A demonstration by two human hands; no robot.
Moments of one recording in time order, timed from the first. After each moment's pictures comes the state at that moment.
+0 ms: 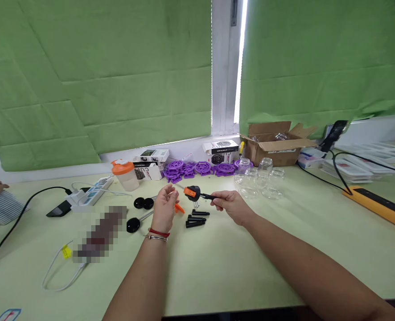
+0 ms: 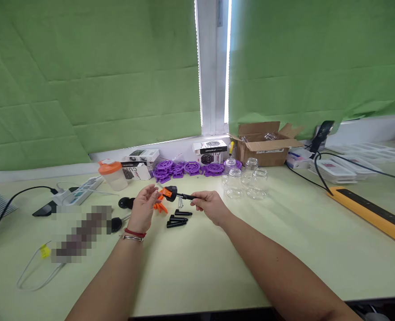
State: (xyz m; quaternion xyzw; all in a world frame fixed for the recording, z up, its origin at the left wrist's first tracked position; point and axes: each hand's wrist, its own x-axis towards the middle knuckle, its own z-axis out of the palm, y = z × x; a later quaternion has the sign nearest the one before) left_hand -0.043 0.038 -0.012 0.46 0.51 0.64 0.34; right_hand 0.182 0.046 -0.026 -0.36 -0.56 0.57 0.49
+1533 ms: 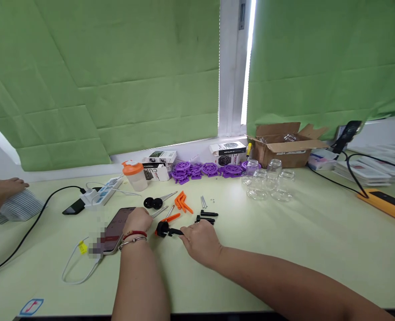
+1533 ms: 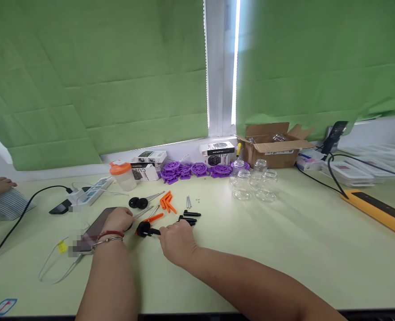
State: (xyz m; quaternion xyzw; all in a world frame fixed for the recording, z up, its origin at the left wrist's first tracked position) left_hand -0.159 0.014 0.003 0.49 0.85 0.16 0.09; right_hand 0.069 -0.031 -0.026 -0.40 -0.90 0.03 0.16
